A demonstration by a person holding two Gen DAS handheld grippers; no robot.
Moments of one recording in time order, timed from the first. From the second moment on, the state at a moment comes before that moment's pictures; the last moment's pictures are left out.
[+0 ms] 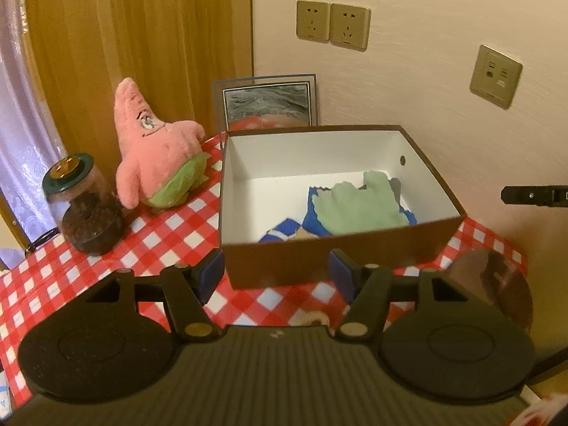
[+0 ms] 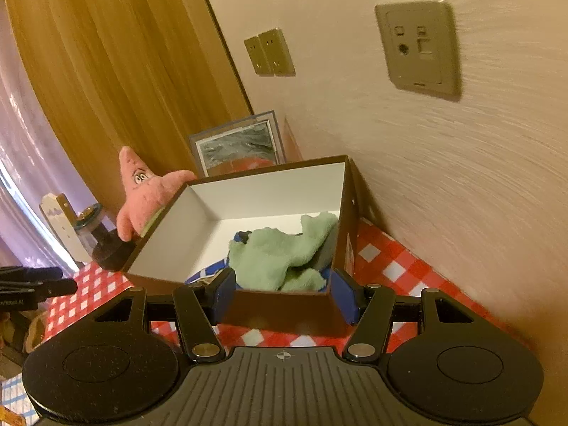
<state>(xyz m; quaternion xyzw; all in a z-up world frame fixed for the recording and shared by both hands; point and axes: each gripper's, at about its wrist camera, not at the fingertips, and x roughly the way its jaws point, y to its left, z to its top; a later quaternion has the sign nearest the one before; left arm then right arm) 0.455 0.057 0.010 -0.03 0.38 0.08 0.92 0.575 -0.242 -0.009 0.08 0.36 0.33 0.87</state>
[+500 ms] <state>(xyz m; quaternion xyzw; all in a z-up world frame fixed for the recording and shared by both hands) 0.364 0.052 0.011 -0.04 0.38 0.10 0.92 0.490 -0.268 0.000 0.10 0.36 0.33 0.87</state>
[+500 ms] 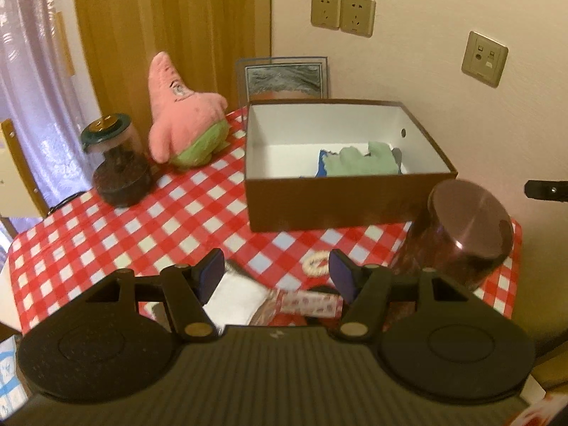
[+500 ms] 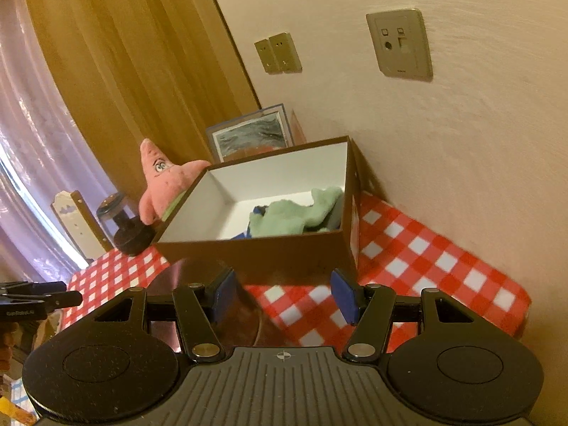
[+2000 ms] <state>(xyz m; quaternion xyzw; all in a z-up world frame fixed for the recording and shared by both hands) 0.242 0.078 -0.043 -0.08 0.45 0.16 0.88 0.333 -0.118 -0.061 -0.05 0.38 0.46 0.80</state>
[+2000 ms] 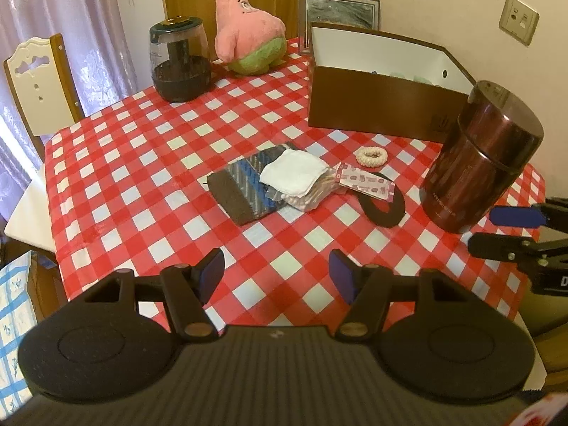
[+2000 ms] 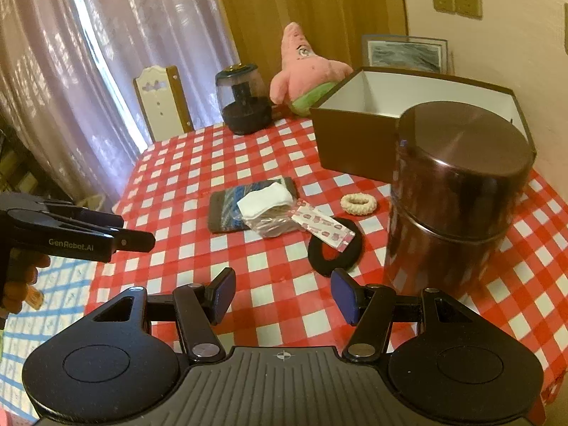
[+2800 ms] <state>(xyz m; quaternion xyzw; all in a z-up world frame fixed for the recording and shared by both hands) 0.312 0.082 -0.096 0.00 0.43 0.10 0.90 0.369 -0.034 -0.119 -0.16 0.33 0.42 0.83</state>
